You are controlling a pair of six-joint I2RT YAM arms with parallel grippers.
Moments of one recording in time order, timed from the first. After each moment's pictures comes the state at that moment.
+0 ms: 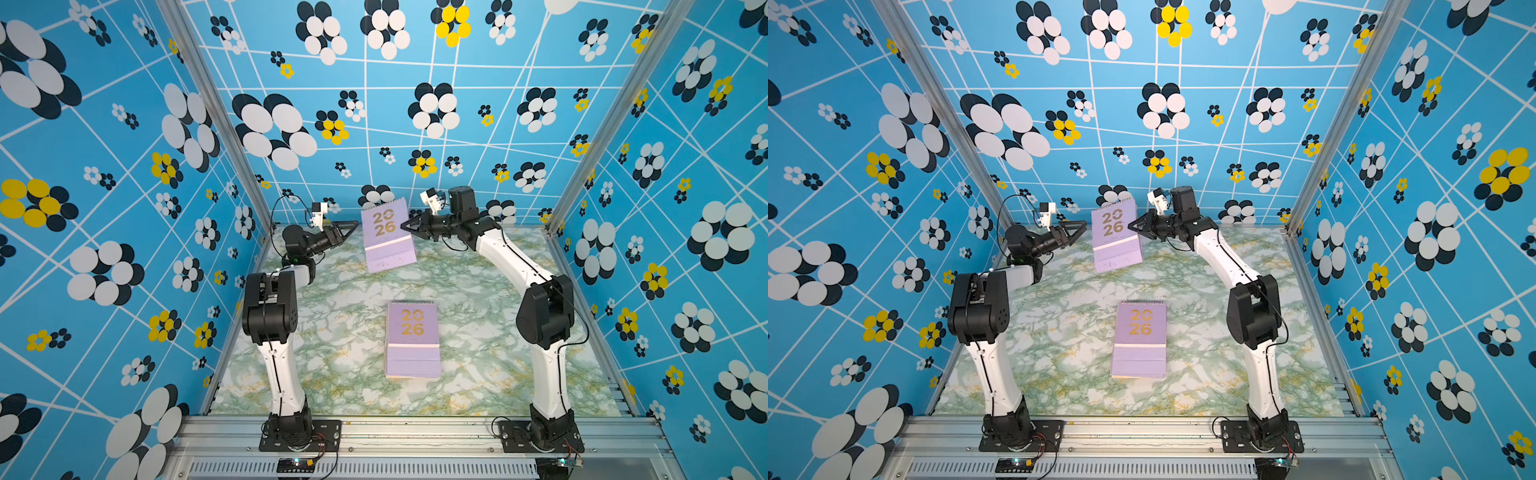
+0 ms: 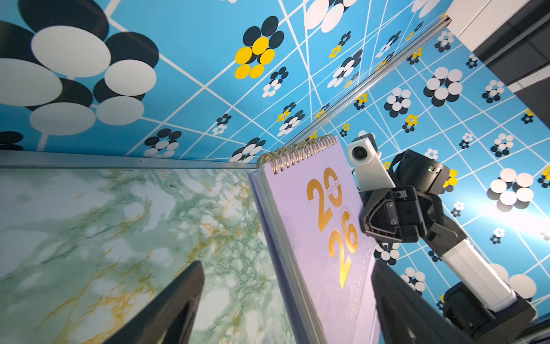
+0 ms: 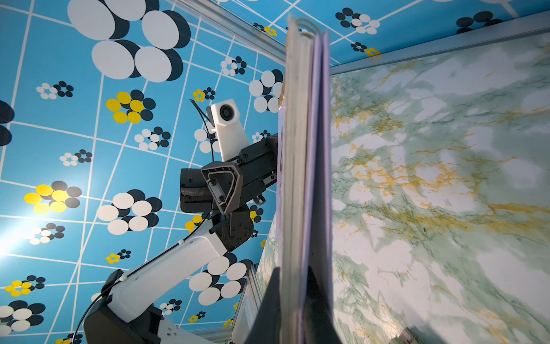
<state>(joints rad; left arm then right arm) 0.08 2.11 1.31 1.06 1.12 -1.13 0.40 2.15 2.02 -0.33 -0.81 0.73</state>
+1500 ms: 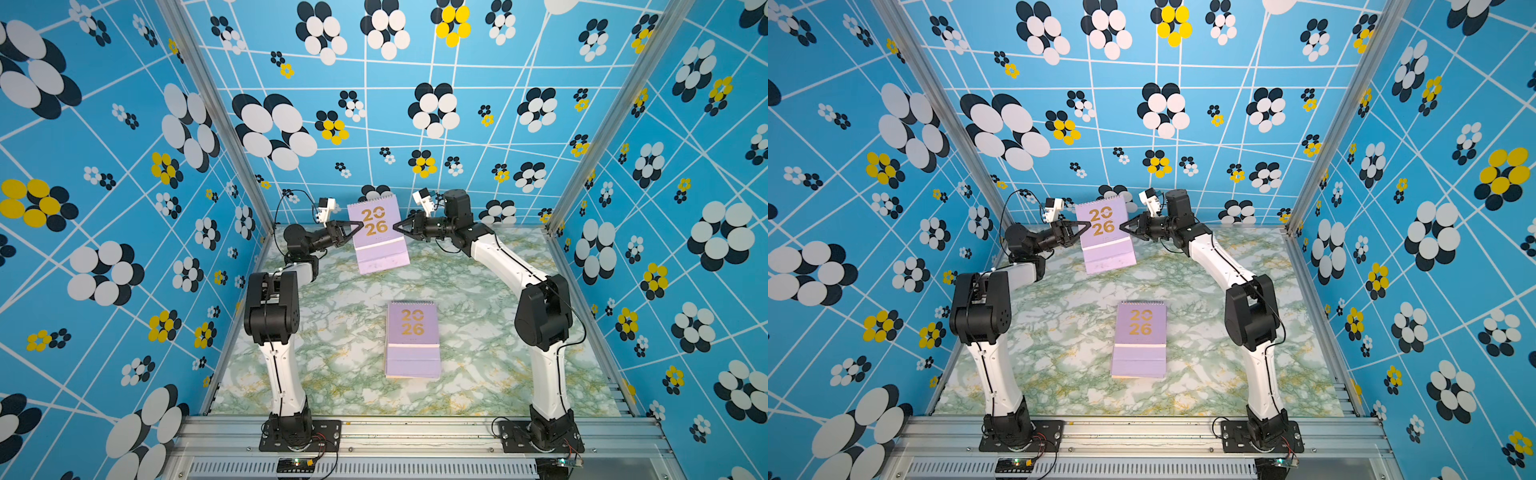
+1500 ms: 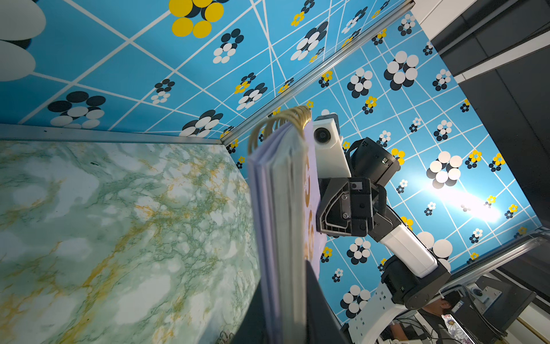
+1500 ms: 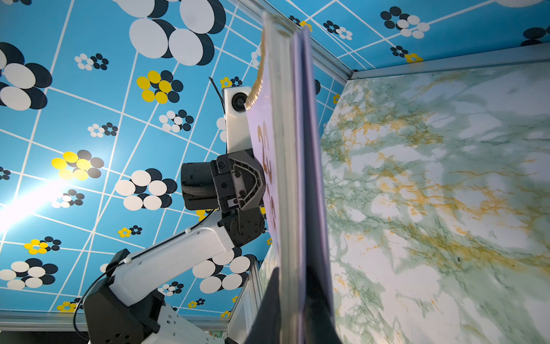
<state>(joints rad) 0.05 2.10 1.34 1.20 1.25 -1.38 0.44 2.14 1.95 -0.14 -0.85 0.73</state>
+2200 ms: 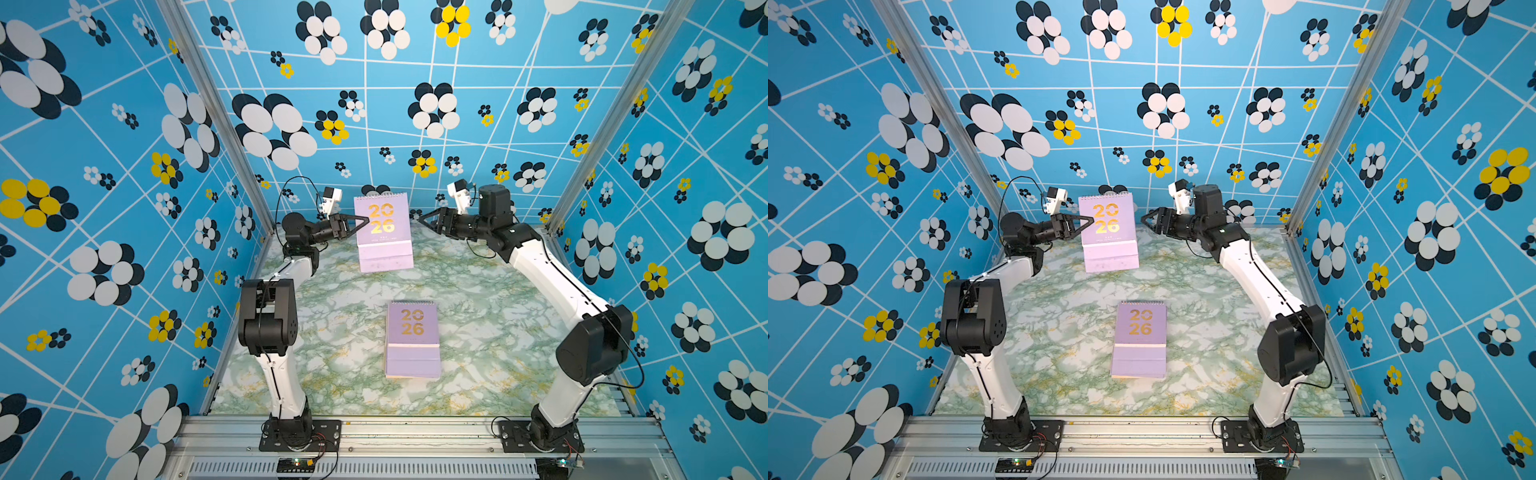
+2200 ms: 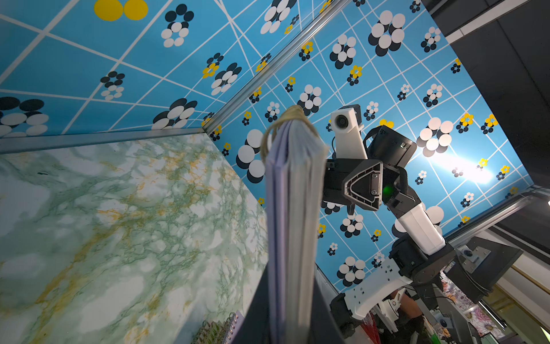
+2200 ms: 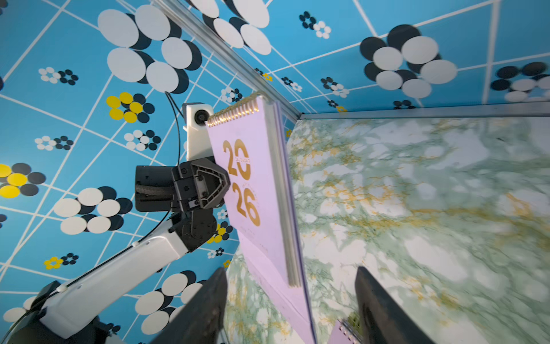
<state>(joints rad) 0.01 1.96 1.38 1.02 1.33 -1.29 0.36 1.74 1.69 -0.37 -0.57 0.55</state>
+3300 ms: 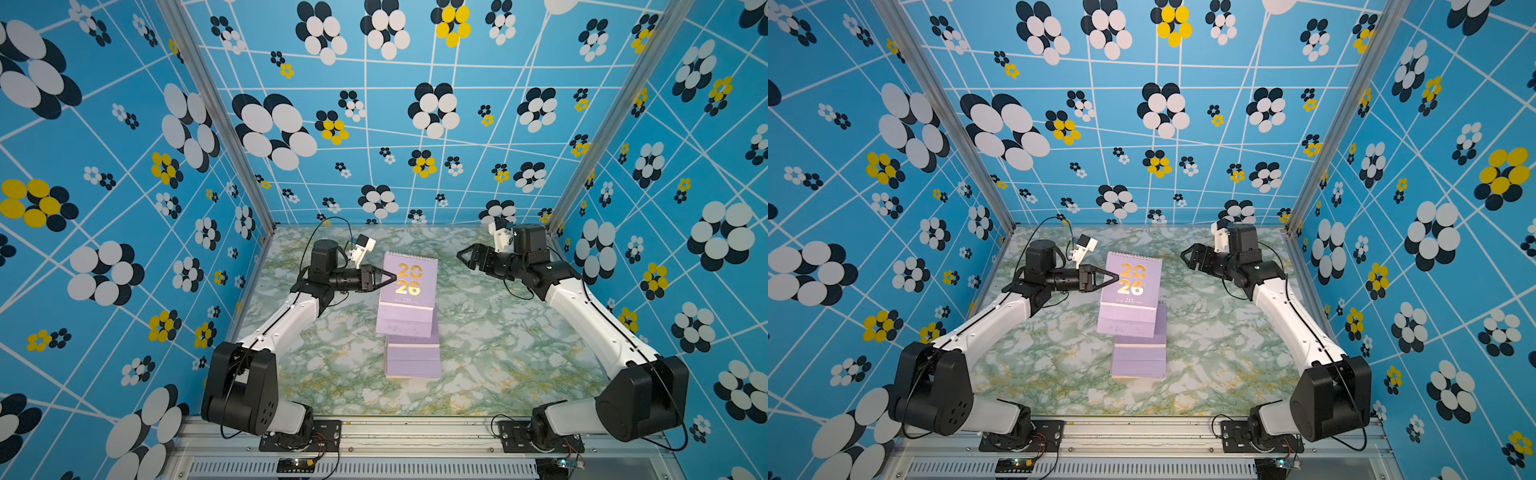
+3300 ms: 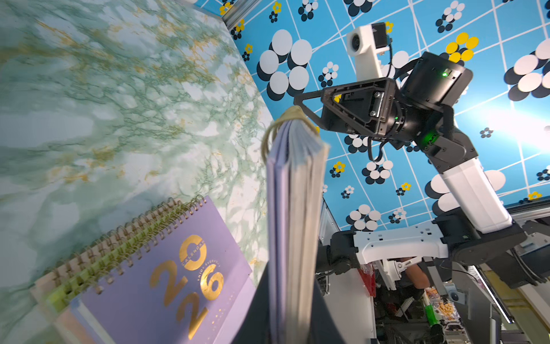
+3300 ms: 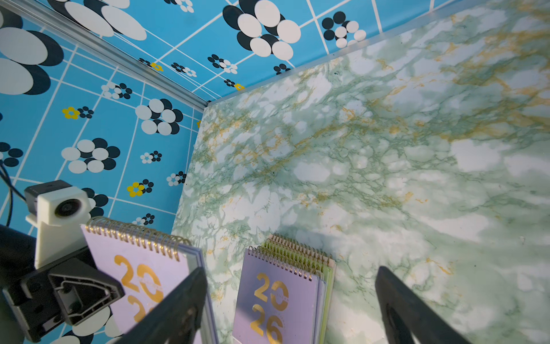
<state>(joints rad) -0.24 1.42 0.94 0.07 1.10 -0.62 0.23 1.41 1.22 -0.46 -0.39 0.47</state>
